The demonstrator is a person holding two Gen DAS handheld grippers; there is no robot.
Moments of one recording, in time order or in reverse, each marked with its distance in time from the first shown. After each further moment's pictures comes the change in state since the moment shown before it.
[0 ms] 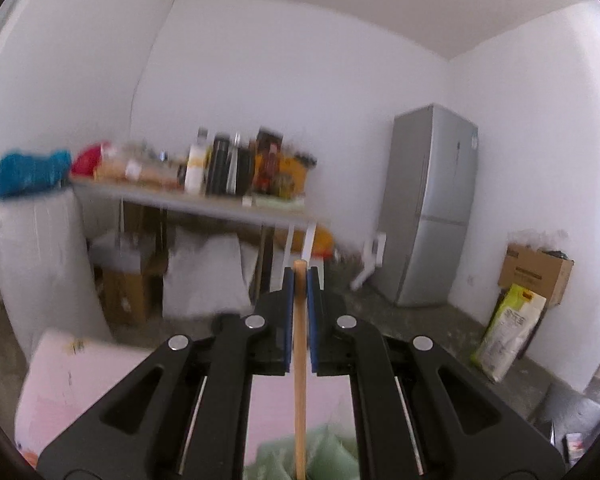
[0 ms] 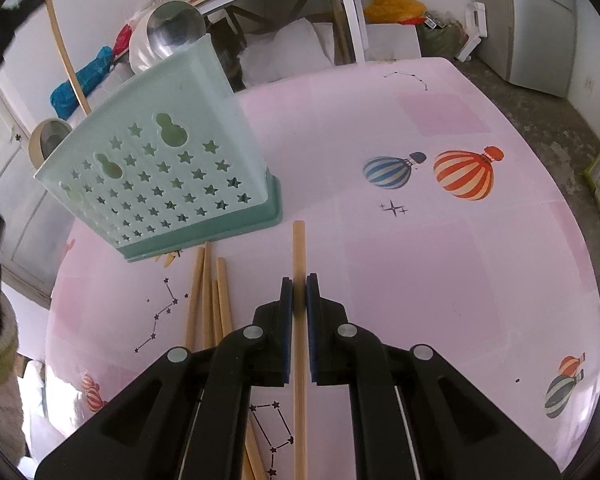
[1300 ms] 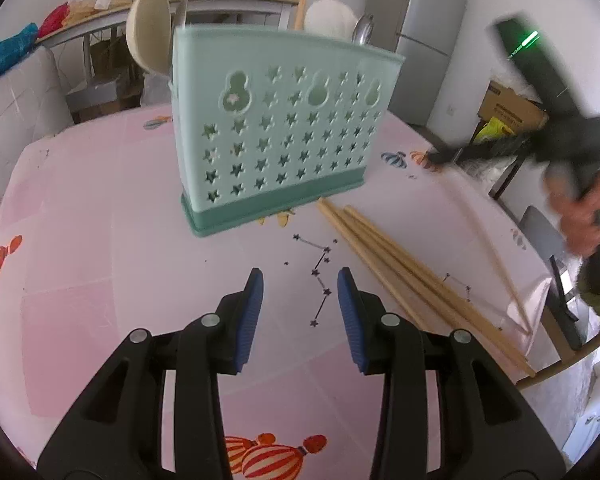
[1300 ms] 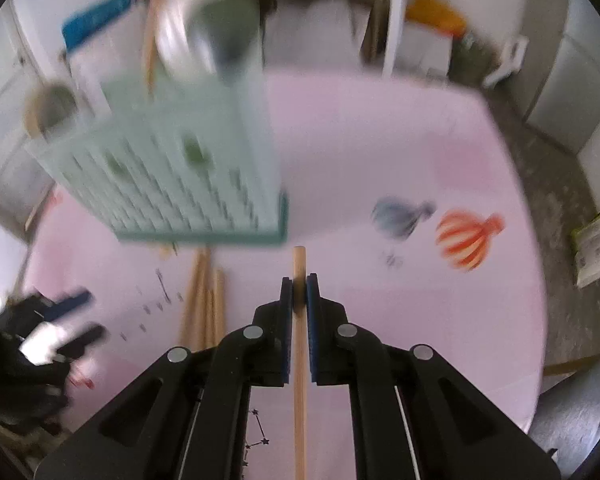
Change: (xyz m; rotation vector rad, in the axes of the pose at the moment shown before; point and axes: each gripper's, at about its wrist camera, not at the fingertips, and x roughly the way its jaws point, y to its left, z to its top) left arm -0.081 0.023 -0.211 0.065 0.640 -0.074; right arm -0.018 0.043 0.049 -0.228 0.065 -0.095
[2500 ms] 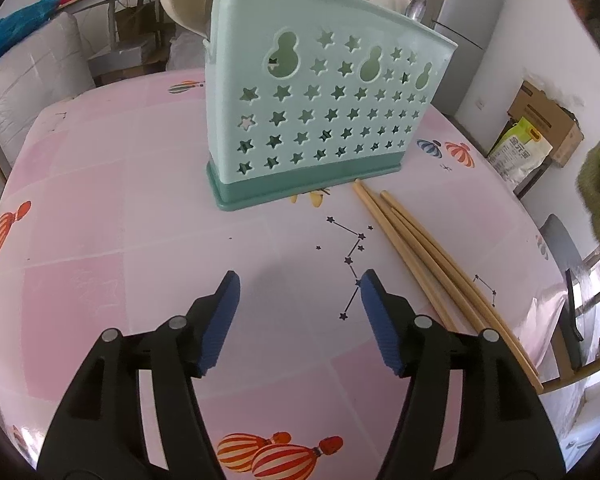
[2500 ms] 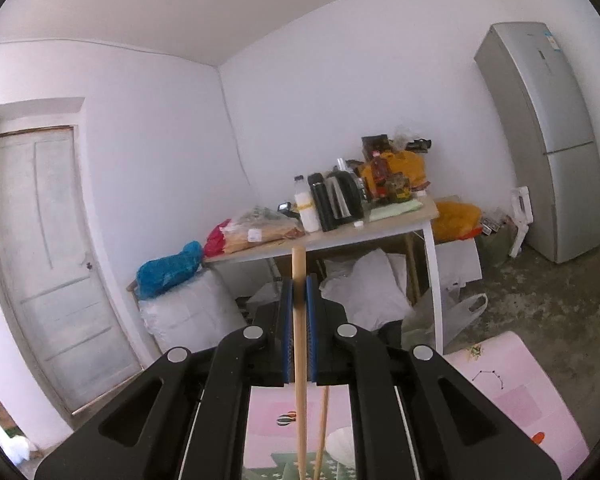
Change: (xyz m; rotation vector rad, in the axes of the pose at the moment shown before) left arm 0.007 0.010 0.010 -0.096 0.093 0.066; right arm -0.132 0.042 0.113 0.159 -0.880 0.229
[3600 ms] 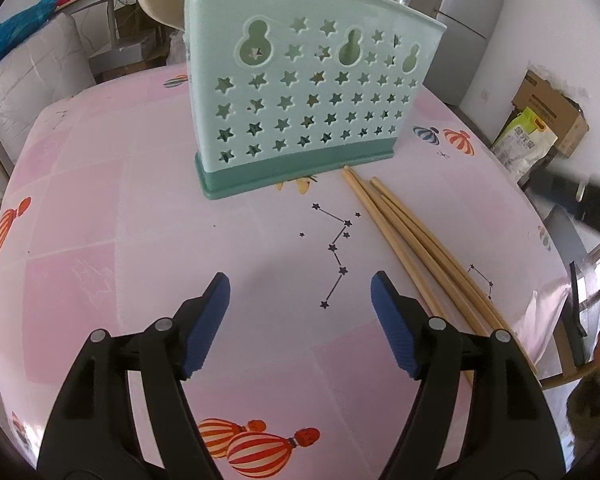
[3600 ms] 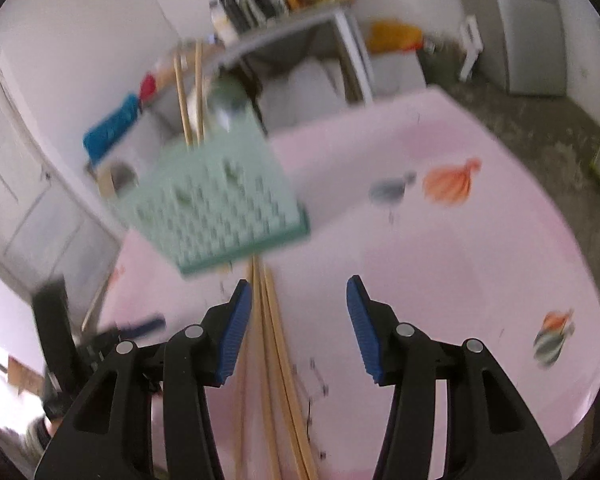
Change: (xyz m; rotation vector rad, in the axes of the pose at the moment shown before) left arm 0.006 -0.021 -0.004 0.013 0.037 0.027; right arm -0.107 -0.106 -0.188 0.176 0.658 -0.153
